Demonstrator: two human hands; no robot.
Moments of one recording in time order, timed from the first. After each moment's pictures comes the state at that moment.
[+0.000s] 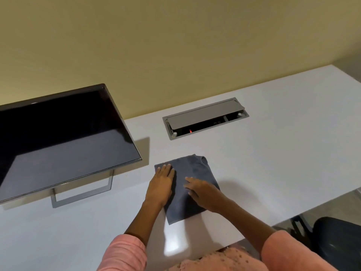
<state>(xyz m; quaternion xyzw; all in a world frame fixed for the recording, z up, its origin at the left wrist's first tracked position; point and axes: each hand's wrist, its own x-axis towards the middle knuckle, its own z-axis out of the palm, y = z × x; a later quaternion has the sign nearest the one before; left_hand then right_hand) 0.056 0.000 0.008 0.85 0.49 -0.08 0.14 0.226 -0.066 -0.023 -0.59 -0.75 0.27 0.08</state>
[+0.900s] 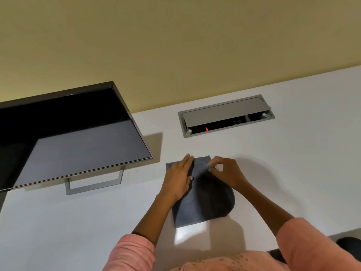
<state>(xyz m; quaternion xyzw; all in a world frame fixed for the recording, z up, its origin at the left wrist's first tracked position) 0.079 0.023 0.012 0.81 0.52 0.00 0.26 0.278 0.009 -0.013 -0.67 -0.59 0.40 0.23</state>
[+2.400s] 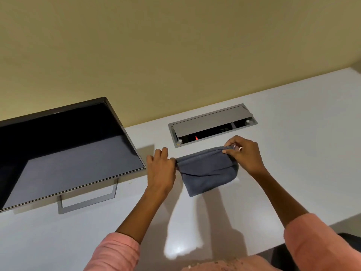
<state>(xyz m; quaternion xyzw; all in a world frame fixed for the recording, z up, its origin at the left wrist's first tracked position) 0.085 0.039 0.075 0.83 0.56 0.00 -0.01 0.334 0.010 0.062 -0.71 -0.52 0.28 0.40</state>
